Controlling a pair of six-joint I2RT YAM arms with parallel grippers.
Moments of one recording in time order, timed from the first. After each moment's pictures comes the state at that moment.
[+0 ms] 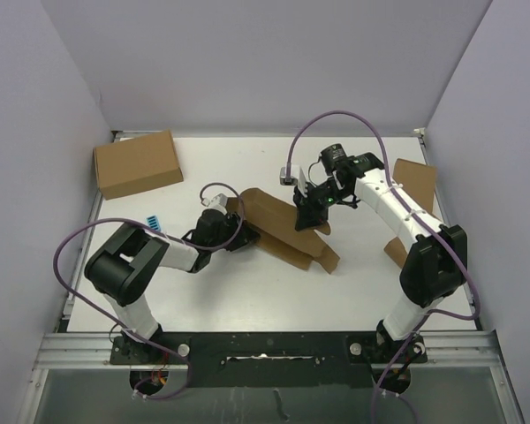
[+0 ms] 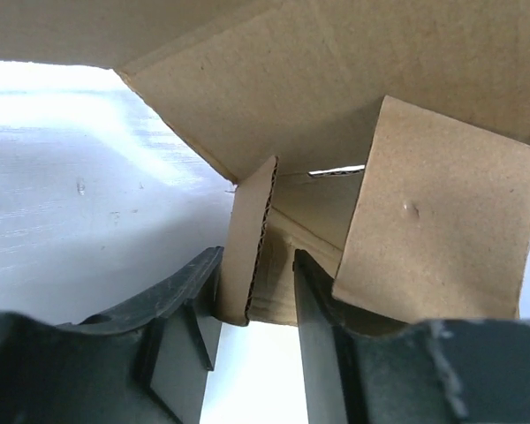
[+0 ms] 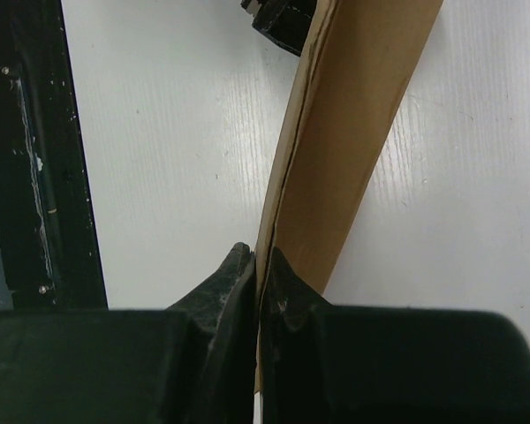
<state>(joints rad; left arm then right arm) -0.57 1.74 0.59 0.61 0.12 -0.94 0.42 1.68 1.51 -1.09 -0.77 -0.79</state>
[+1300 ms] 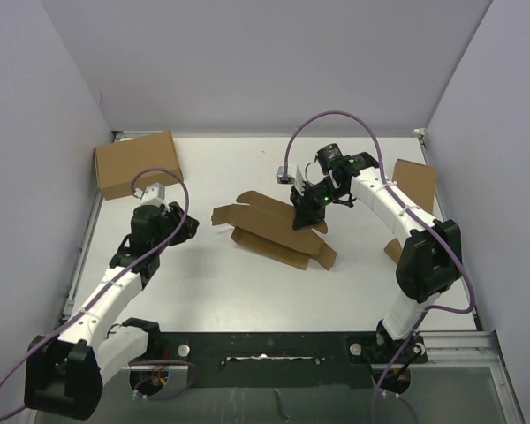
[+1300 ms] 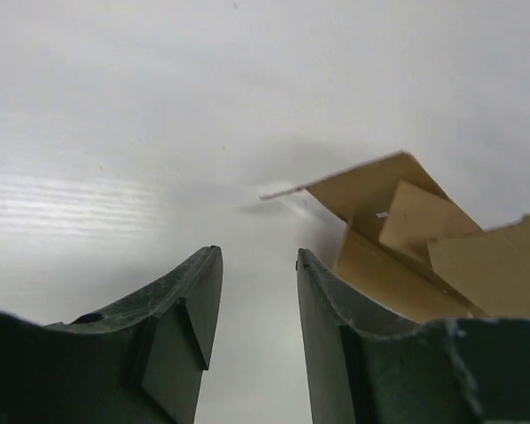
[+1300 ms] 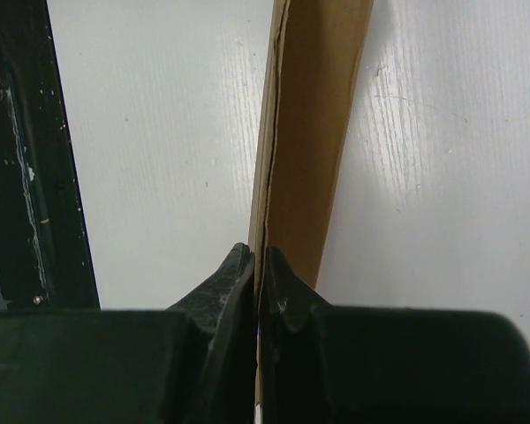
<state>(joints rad) -0.25 0.94 0.53 -0.10 0.05 -0.62 0.42 1.73 1.52 -1.06 -0.76 -0.76</state>
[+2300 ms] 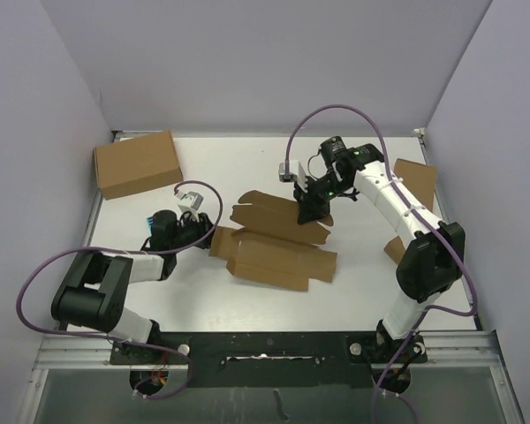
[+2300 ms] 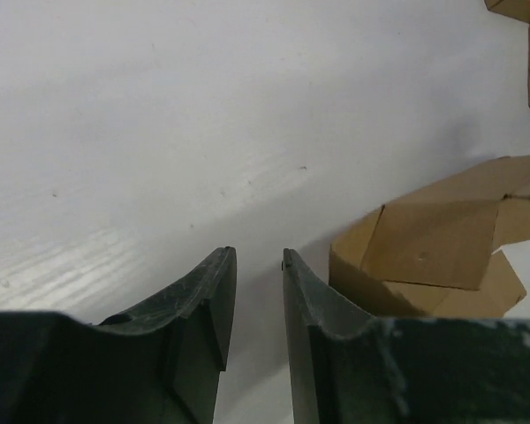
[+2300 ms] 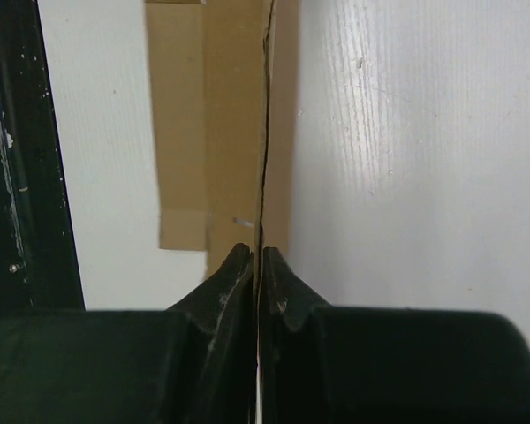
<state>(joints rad) -0.23 1.52 0.42 0.71 0.51 -0.34 0.42 1.72 1.60 -1.17 -0.72 -0.87</state>
